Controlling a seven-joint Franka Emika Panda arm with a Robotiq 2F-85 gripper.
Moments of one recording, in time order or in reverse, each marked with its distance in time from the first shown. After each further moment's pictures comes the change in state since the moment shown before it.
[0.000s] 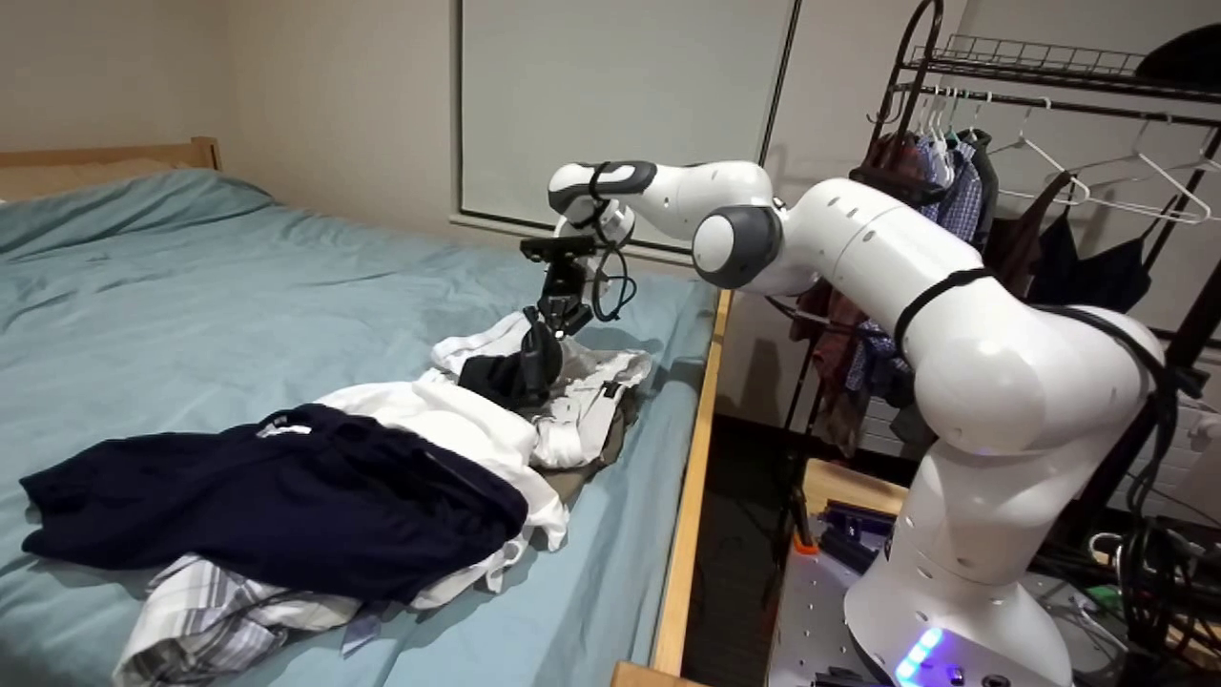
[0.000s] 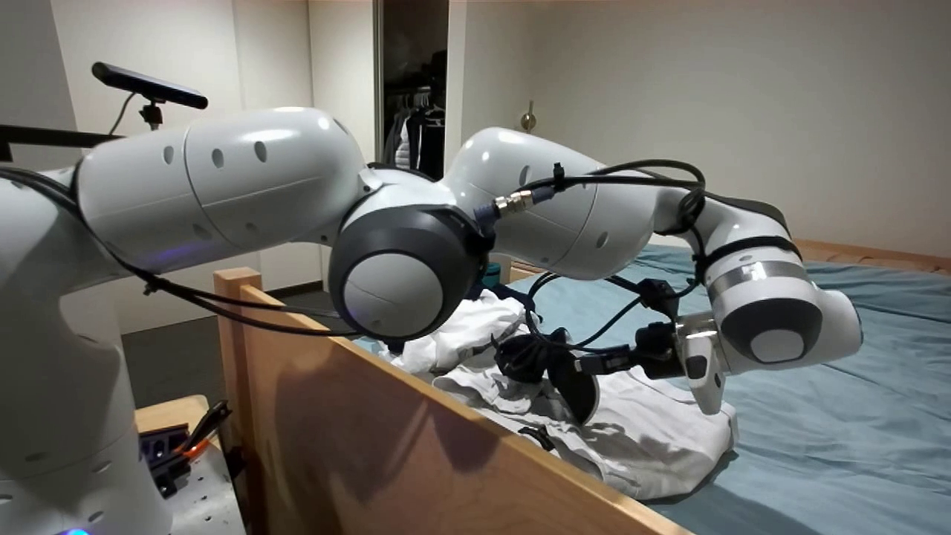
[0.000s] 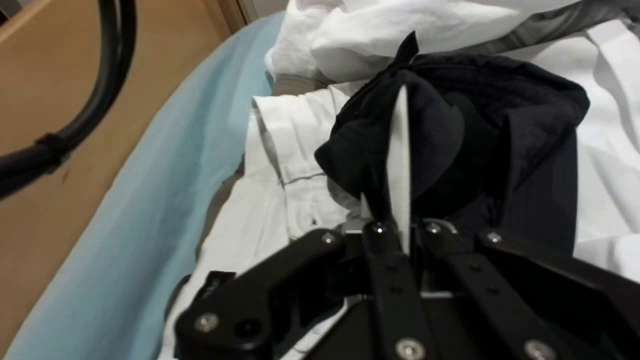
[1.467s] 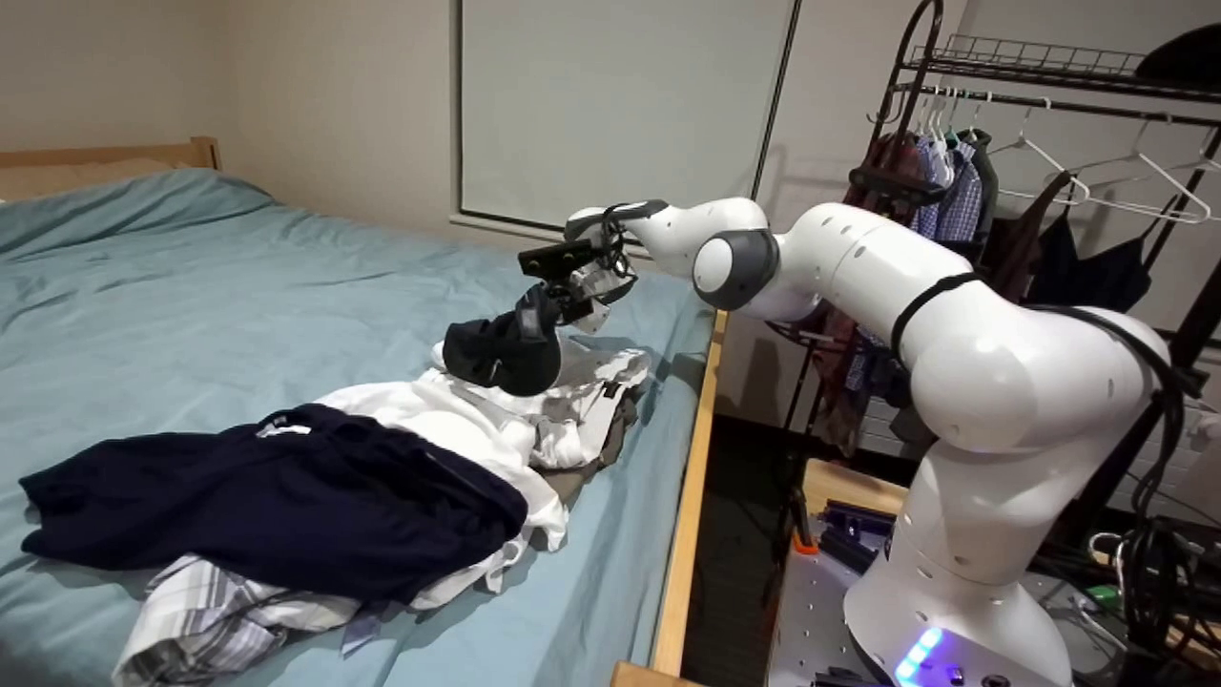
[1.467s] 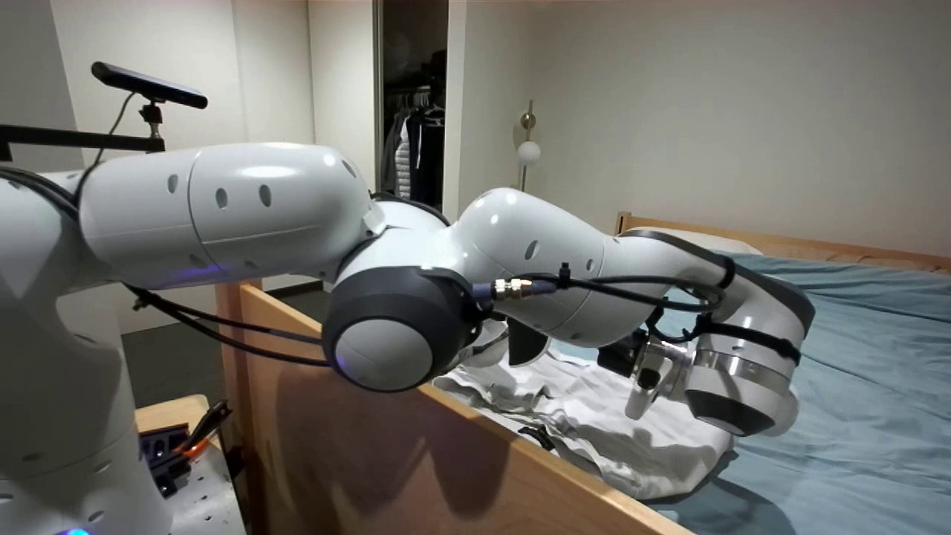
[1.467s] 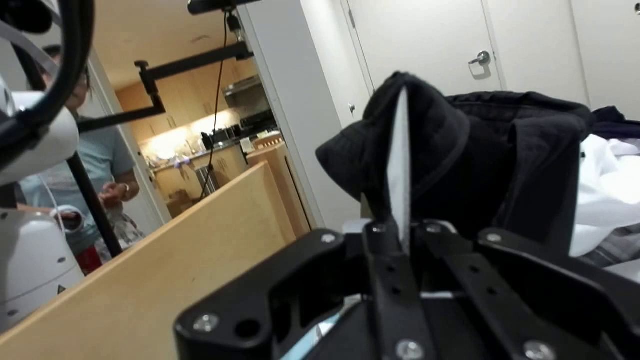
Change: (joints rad) arm -0.036 0.119 0.068 -0.045 0.424 -0.288 0.319
